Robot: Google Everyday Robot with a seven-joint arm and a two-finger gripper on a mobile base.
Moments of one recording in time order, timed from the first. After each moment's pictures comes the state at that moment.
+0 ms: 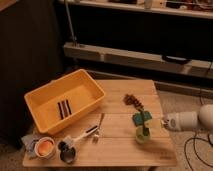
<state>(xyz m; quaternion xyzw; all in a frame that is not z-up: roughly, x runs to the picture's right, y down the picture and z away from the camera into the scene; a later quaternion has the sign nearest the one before) 0.226 0.169 0.702 -0.35 -0.22 0.64 0.65</state>
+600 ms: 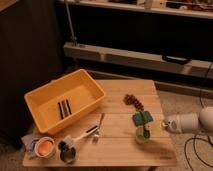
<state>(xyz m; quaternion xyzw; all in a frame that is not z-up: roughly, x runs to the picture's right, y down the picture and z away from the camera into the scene) 0.233 0.180 0.707 -0.35 -0.21 0.64 0.65</state>
